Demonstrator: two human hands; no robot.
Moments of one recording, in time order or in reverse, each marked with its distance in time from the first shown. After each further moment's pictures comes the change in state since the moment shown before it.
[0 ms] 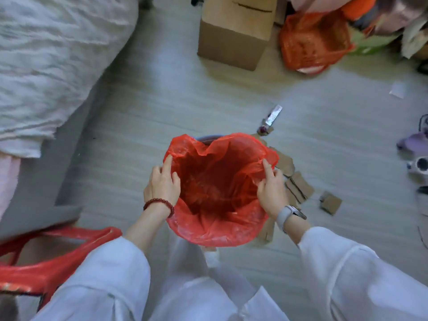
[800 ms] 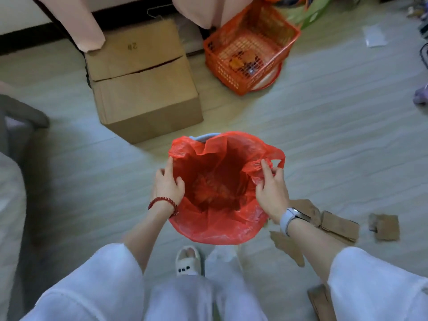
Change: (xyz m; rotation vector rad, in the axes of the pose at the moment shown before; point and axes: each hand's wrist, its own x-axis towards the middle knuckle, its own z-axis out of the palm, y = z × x) left_hand 0.474 0.317 0.165 0.149 -0.217 0.405; right_hand 0.464 0.081 -0.020 0.230 0.231 0.336
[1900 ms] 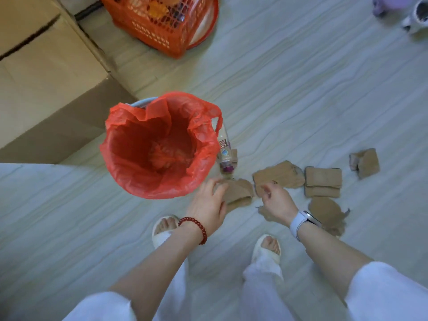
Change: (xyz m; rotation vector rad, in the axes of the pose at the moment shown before) left_hand 0.005 0.056 0.167 0.176 -0.576 0.765; right_hand 0.017 0.158 0.063 0.091 -0.317 0.503
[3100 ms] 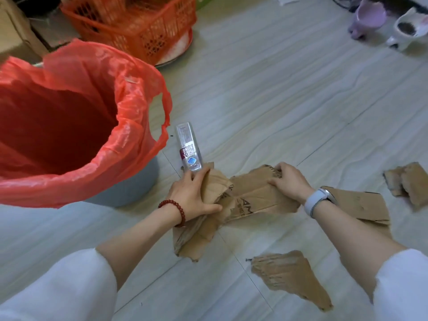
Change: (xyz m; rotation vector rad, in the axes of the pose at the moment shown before) left_hand 0.154 -0.081 0.197 0.219 0.123 -0.100; right_hand 0.221 0.168 0.020 0.009 0.337 -0.194
